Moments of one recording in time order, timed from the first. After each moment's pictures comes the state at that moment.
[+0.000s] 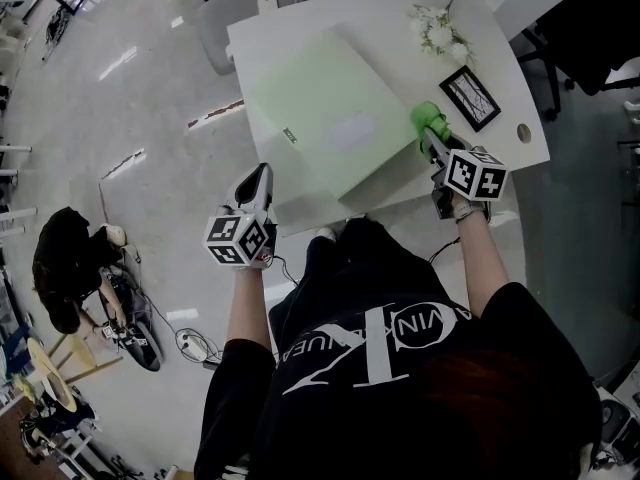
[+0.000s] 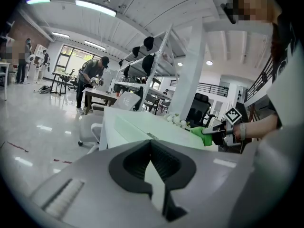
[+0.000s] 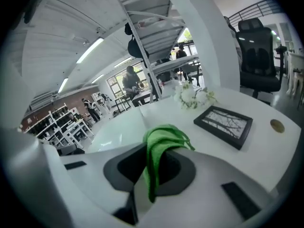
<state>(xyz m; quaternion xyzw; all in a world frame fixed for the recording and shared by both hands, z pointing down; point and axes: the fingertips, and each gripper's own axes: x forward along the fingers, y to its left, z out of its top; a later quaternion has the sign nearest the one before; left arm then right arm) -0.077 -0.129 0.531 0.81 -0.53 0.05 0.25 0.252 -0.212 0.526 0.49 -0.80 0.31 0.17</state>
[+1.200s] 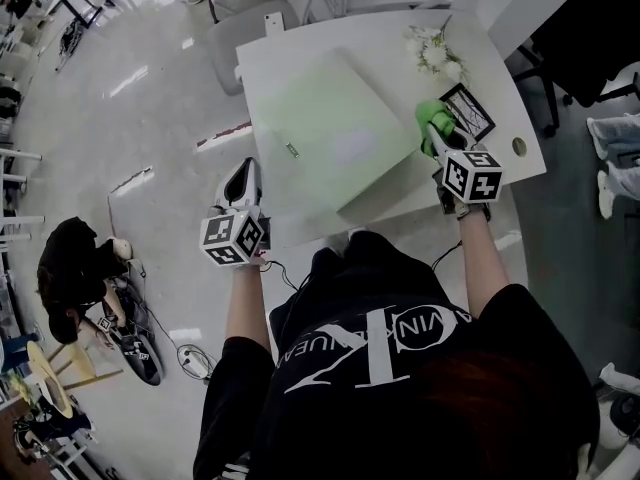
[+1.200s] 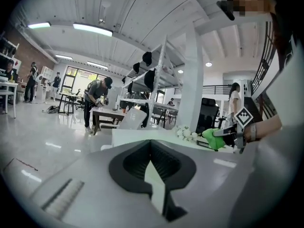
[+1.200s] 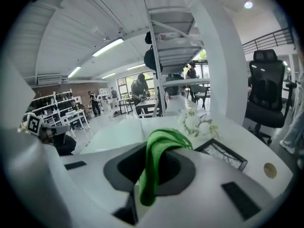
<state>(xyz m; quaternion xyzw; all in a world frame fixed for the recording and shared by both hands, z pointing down) -0.102 -0.155 0.478 0.79 -0.59 0.03 0.16 0.253 -0.238 0.479 0.50 -0.83 0.18 0.18</state>
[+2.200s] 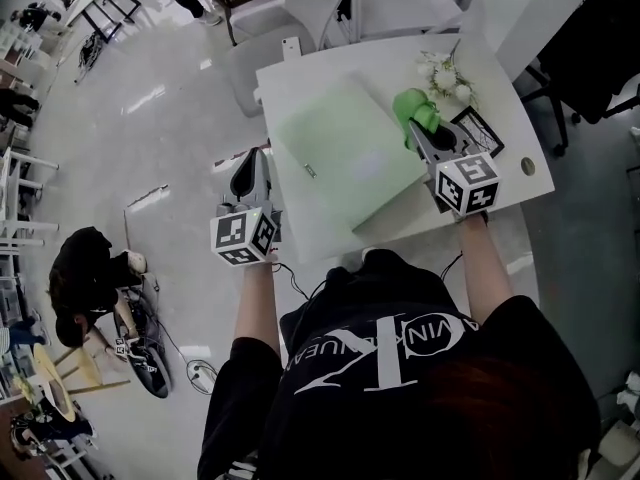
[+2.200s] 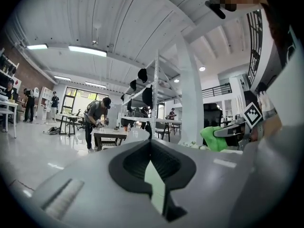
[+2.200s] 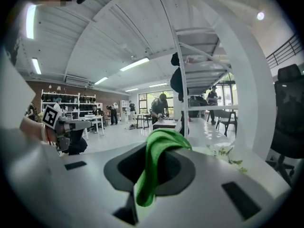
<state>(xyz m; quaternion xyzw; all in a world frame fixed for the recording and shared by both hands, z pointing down) -0.109 -0.186 0.394 0.78 -0.62 0.00 0.05 0.171 -0.247 0.393 0.41 -0.90 0.06 0.11</state>
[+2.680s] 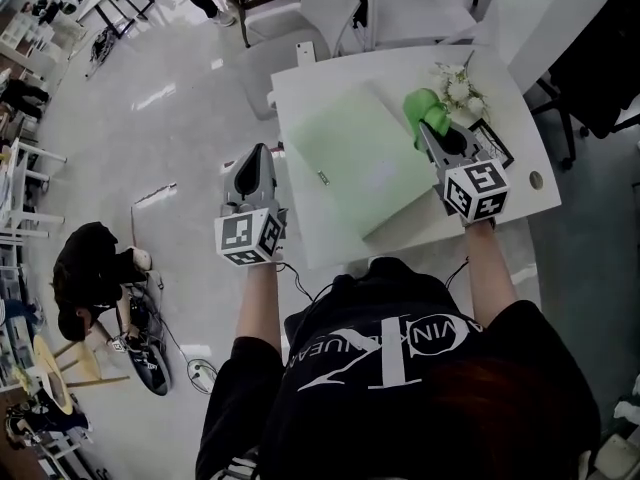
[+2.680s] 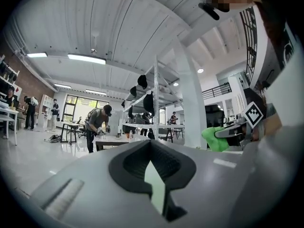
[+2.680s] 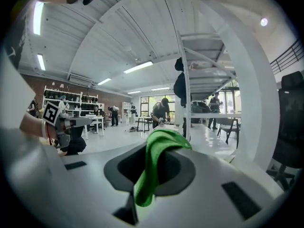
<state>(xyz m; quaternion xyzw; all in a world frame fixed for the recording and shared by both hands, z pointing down) -0.123 -0.194 0.366 0.78 -0.63 -0.01 0.01 0.157 -0.258 0.373 0.41 -0.91 0.02 0.10</state>
